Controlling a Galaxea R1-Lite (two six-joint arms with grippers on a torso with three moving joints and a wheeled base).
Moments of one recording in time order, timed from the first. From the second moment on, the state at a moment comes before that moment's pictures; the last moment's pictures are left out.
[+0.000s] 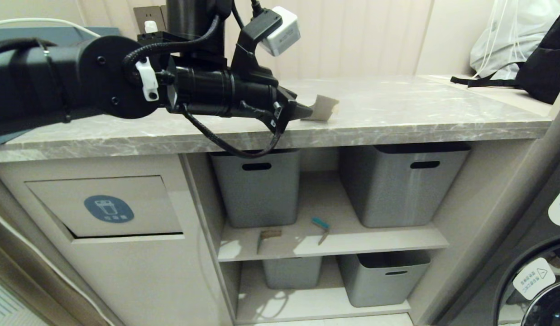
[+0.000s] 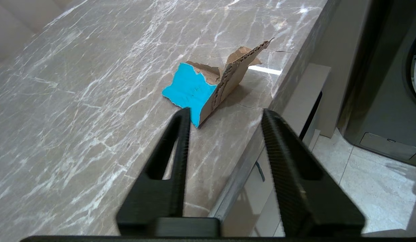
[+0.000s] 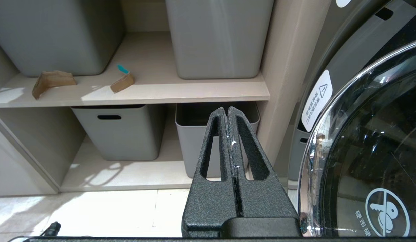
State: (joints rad) left arm -0.64 1.95 -1.97 0.21 -0.24 0.47; right arm -0.01 0.00 0.00 0.00 0.00 0.00
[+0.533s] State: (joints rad) left arm -0.64 1.99 -1.97 0.12 -0.24 0.47; right arm -0.01 0.00 0.00 0.00 0.00 0.00
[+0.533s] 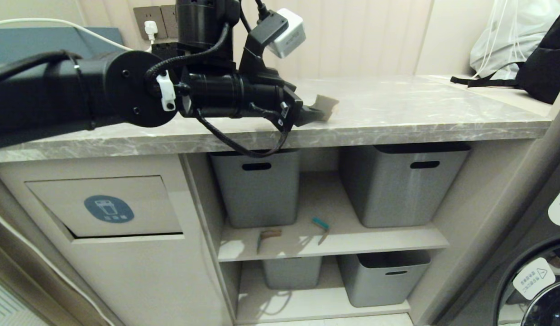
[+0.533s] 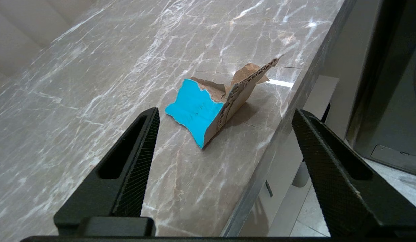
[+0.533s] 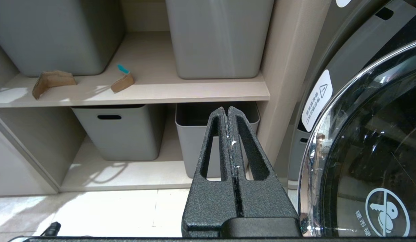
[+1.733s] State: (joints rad) left arm -0.64 2.06 -1.99 0.06 -0.28 0.49; right arm -0.01 0.00 0.00 0.00 0.00 0.00
